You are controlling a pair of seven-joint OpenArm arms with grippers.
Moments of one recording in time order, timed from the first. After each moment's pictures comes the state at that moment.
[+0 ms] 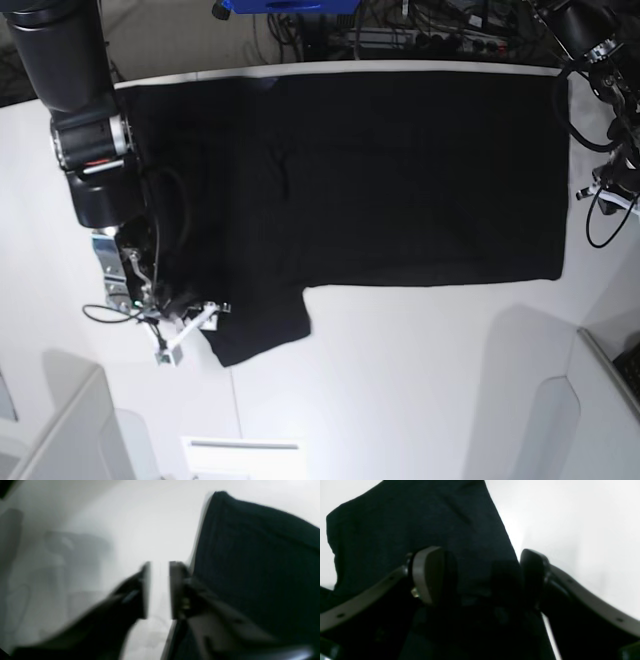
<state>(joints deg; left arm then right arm) 6.7 -21.6 -43.5 90.6 -22.9 -17.0 57.3 36.5 12.9 -19.4 33.5 31.9 9.5 -31.7</state>
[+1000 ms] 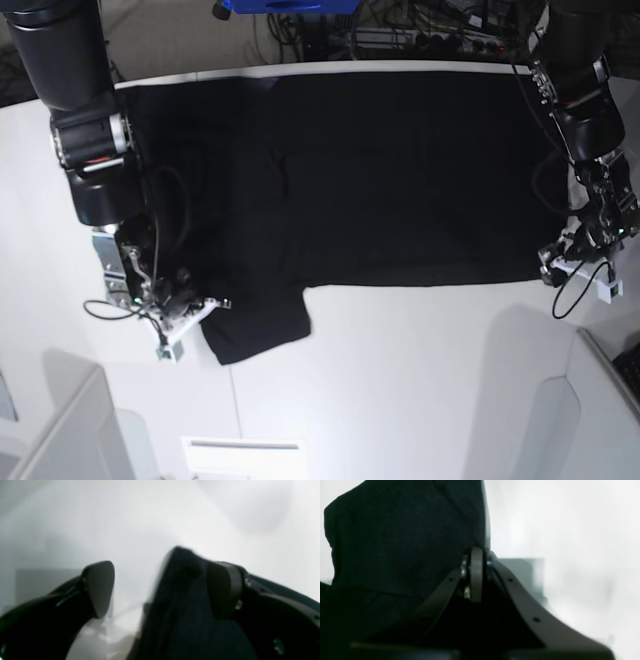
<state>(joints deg) -19.4 -26.3 -23.4 47.3 -22.1 -16.5 37.9 36.1 12.9 -19.4 33.5 32.8 9.6 -32.4</state>
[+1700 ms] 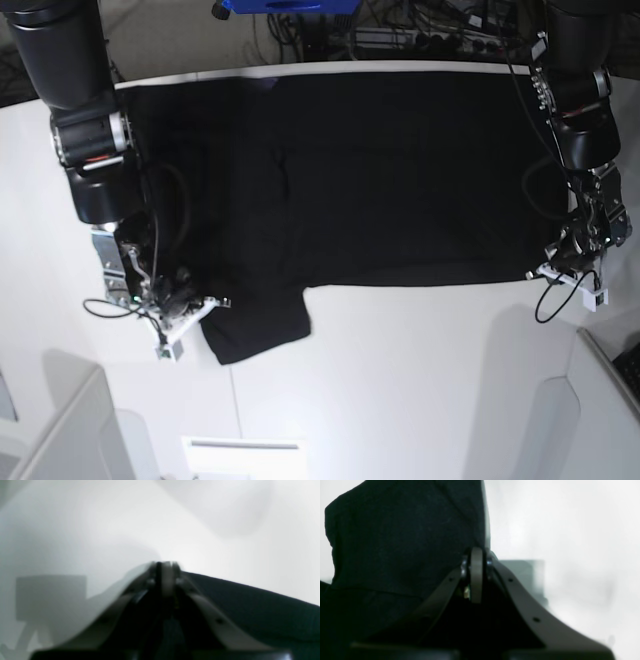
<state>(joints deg) -21.7 -26.3 -17.3 42.0 -23.6 -16.5 33.3 35.7 13.1 -19.4 33.7 32.8 10.0 -32.0</state>
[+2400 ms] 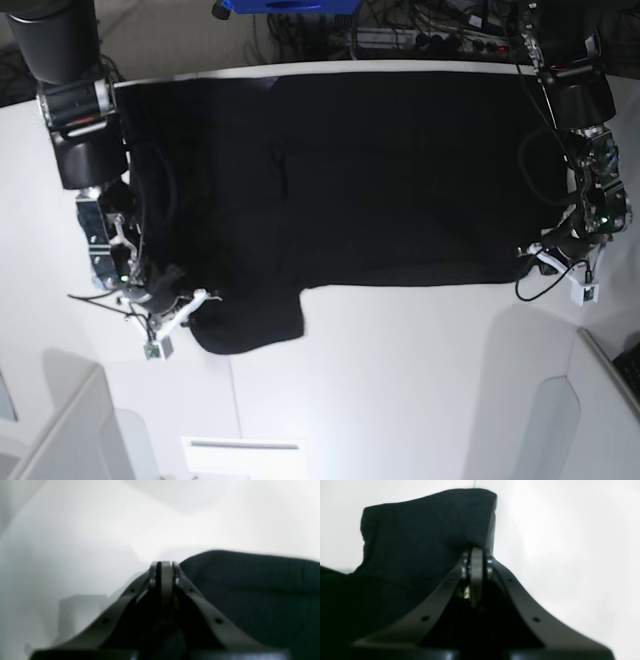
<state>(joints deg) -9.6 -25.3 -17.5 67.2 -23.1 -16.7 42.6 26.2 18.9 -19.5 55.4 32.4 6.2 -30.5</state>
